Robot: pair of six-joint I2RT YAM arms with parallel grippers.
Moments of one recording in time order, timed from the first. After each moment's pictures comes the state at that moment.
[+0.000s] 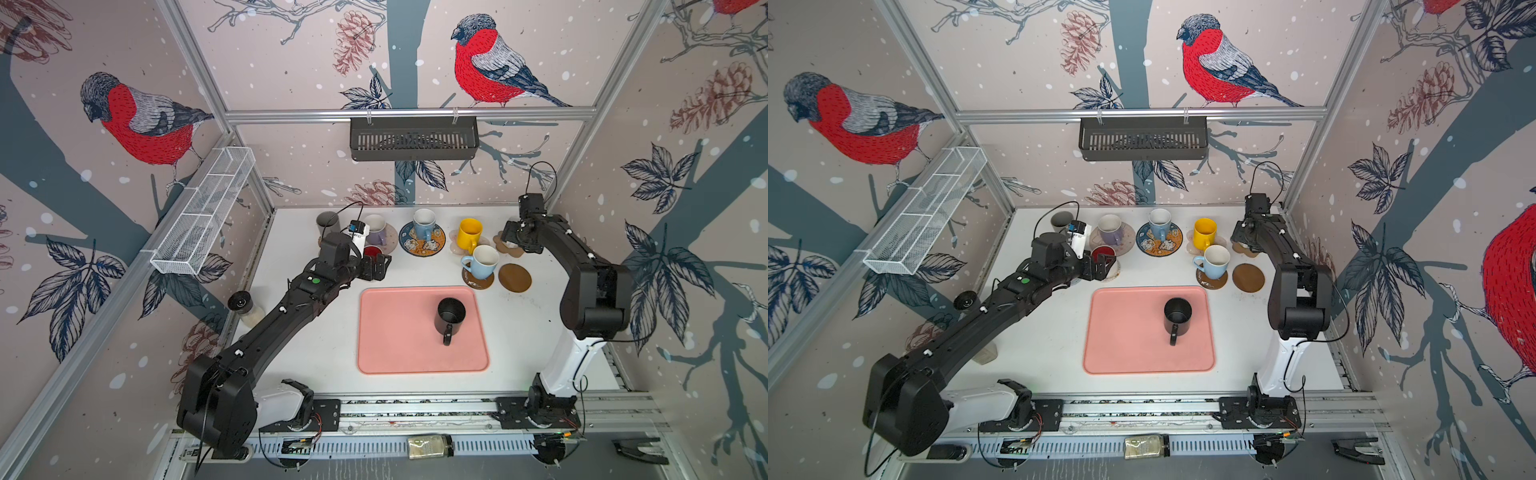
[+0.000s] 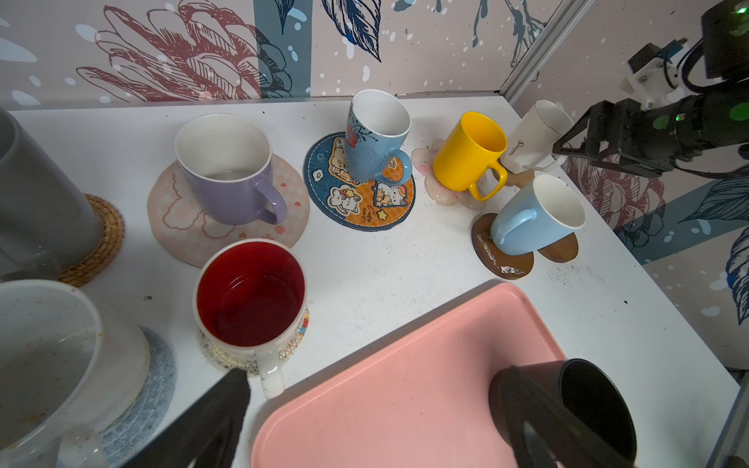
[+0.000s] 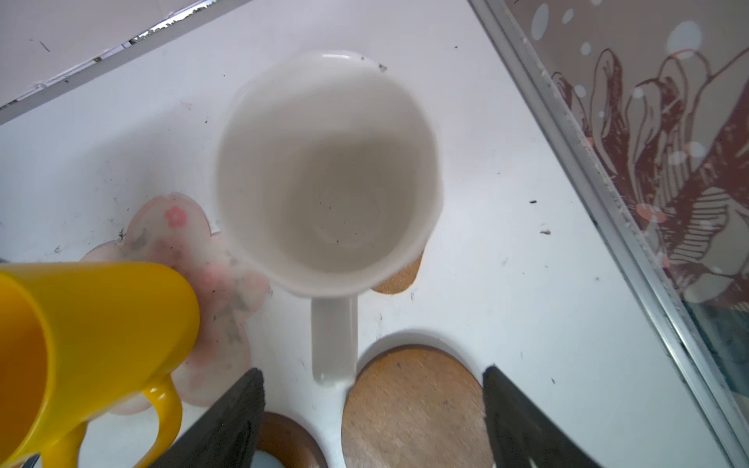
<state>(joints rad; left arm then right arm) -0.43 1.26 0.94 -0.21 0.21 -0.24 0.04 1.86 1.51 -0.67 0.21 0.34</state>
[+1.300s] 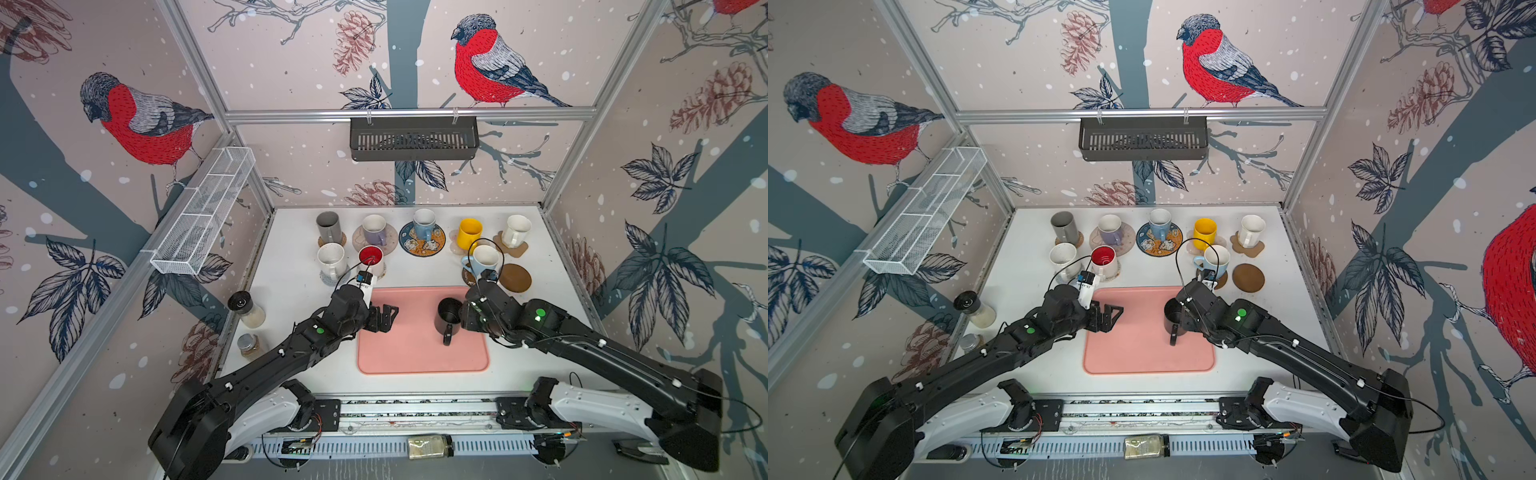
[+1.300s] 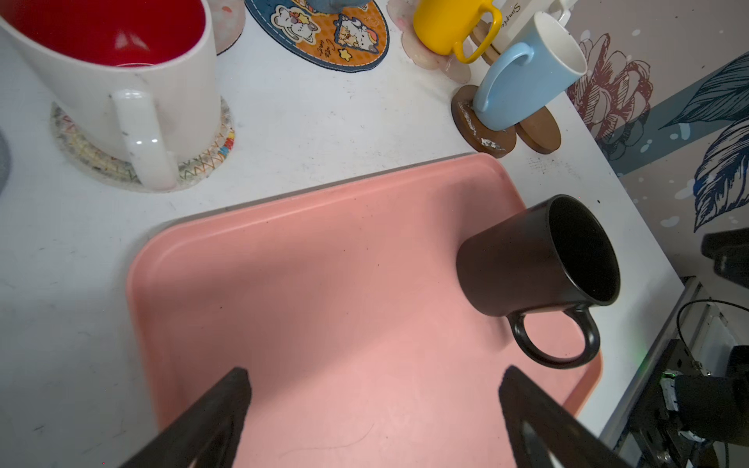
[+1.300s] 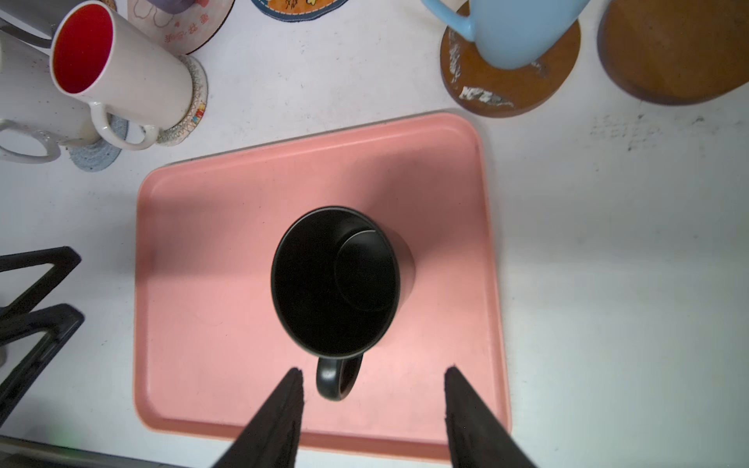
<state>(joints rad) -0.66 1.03 0.50 -0.08 0.13 -0.44 0.96 1.03 0.89 -0.88 0.27 0.91</state>
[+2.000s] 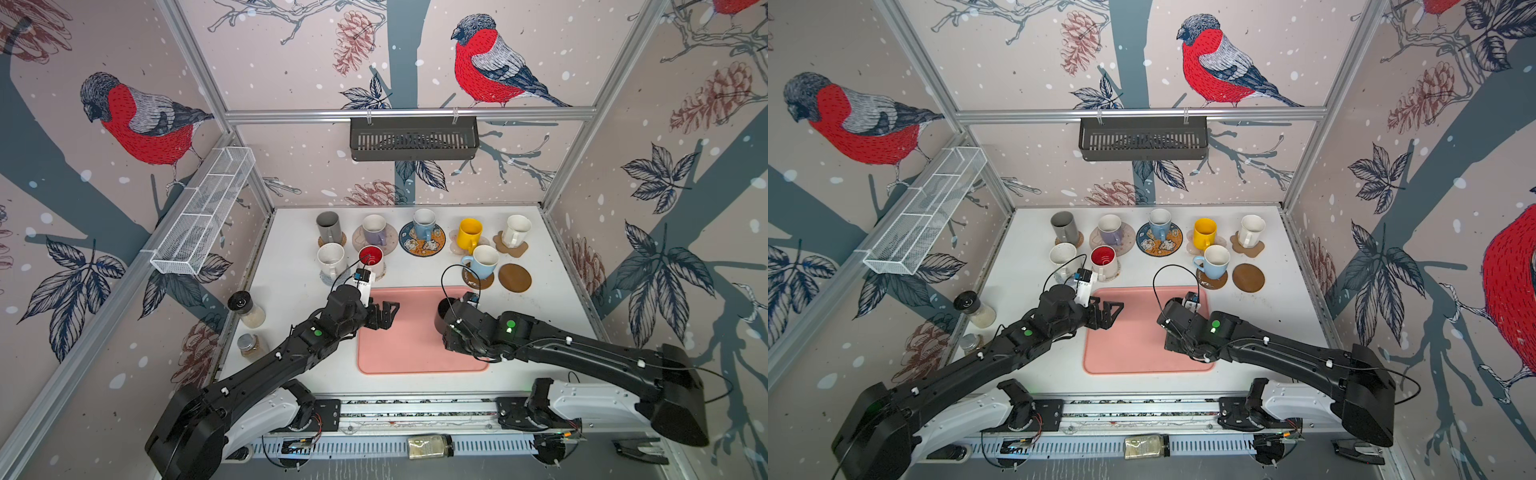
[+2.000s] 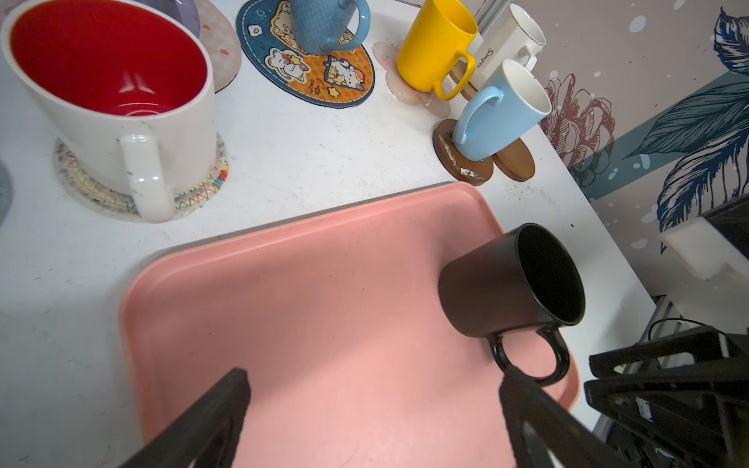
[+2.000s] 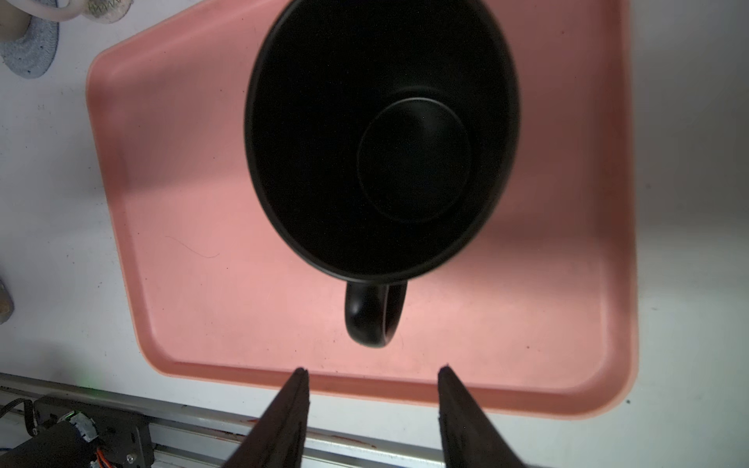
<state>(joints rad) -0.66 1.00 0.49 -0.03 0.13 -0.47 1.11 1.17 0.79 -0.76 0.16 1.12</state>
